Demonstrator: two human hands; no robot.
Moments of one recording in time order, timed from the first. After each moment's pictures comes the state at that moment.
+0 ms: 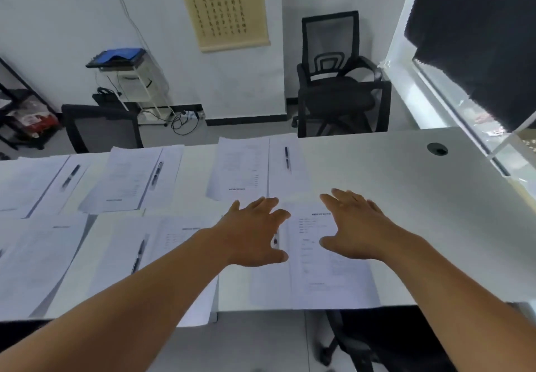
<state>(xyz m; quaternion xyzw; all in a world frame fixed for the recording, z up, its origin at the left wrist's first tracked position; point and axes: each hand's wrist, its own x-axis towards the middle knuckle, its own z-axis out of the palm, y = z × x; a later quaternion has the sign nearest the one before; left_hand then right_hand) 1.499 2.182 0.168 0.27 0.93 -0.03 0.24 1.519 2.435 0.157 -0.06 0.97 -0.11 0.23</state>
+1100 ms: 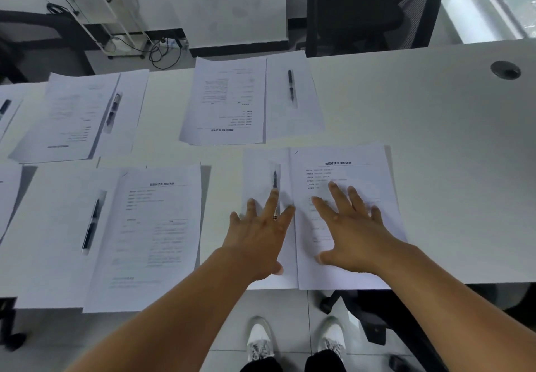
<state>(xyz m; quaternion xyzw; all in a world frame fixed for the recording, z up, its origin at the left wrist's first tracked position) 1.511 2.197 -0.032 0.22 0.92 -0.10 0.31 1.522 2.415 -0.040 -0.08 0.93 -0.08 0.34</state>
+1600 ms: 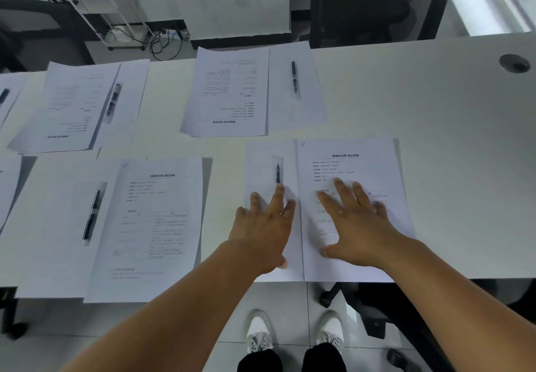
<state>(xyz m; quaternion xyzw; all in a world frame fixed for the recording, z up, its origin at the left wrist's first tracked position) 1.512 2.203 -0.042 0.23 0.92 -0.13 0.30 1.522 2.417 -0.045 -0.07 0.94 -0.06 0.34</state>
